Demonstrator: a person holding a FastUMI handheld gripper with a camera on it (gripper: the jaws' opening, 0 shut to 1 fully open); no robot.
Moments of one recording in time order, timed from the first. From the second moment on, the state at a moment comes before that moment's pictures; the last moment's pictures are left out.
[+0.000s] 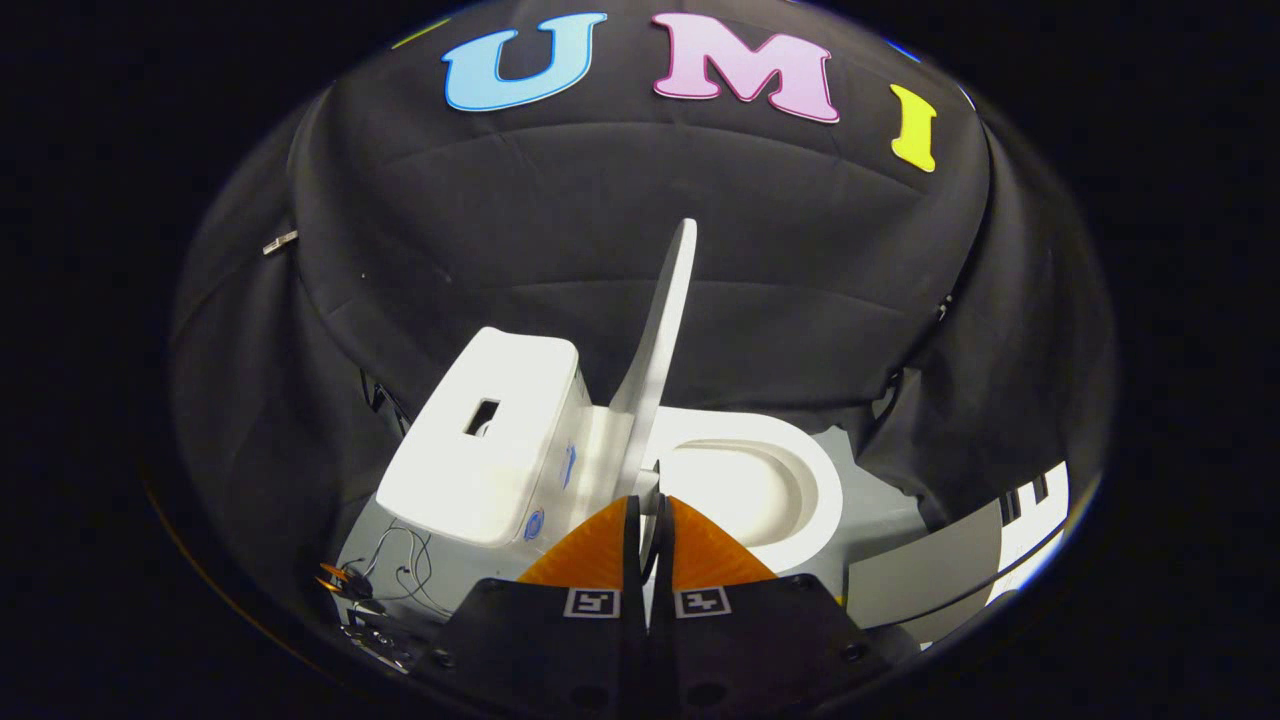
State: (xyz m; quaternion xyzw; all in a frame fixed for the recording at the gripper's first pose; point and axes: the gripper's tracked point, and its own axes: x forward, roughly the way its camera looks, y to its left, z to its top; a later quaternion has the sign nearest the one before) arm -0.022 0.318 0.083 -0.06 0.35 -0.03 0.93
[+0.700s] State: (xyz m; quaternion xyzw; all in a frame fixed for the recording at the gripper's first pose) arm -0.013 0.394 0.080 -0.12 0.32 -0.06 0.94
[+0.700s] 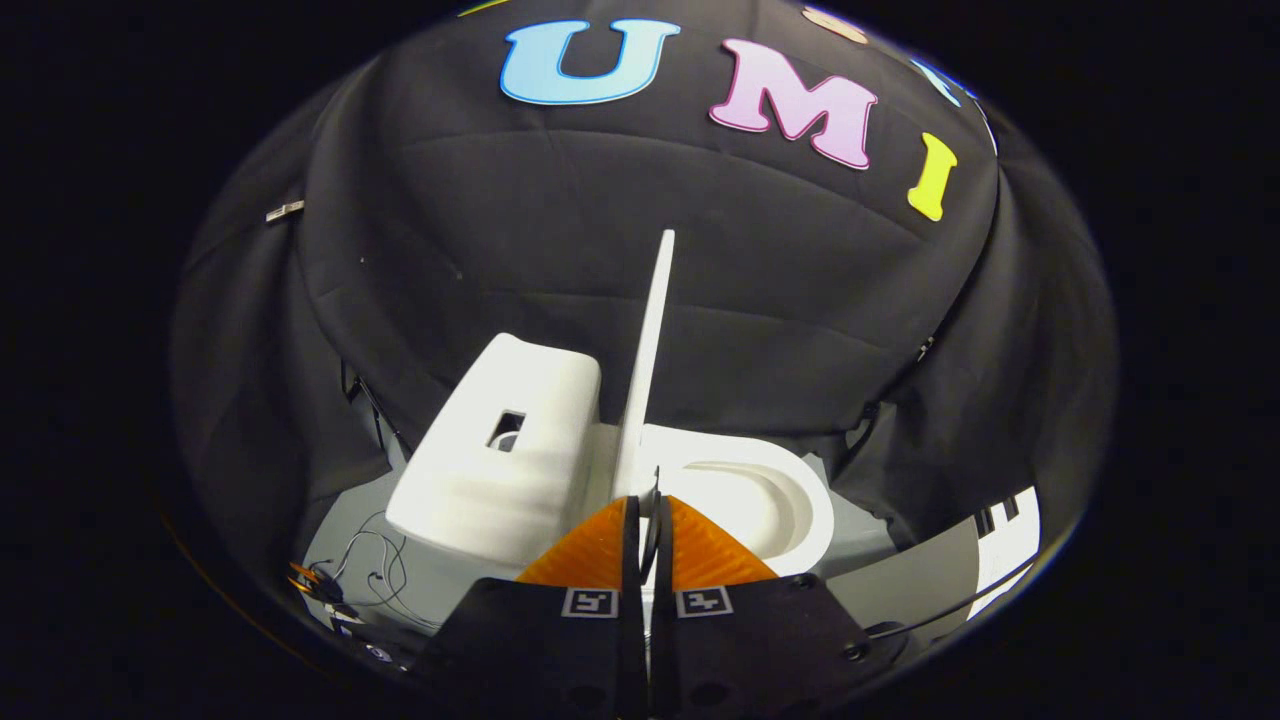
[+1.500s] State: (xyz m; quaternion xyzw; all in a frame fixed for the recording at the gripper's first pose) arm -0.006 0.449 0.066 -0.16 0.32 -0.02 0.94
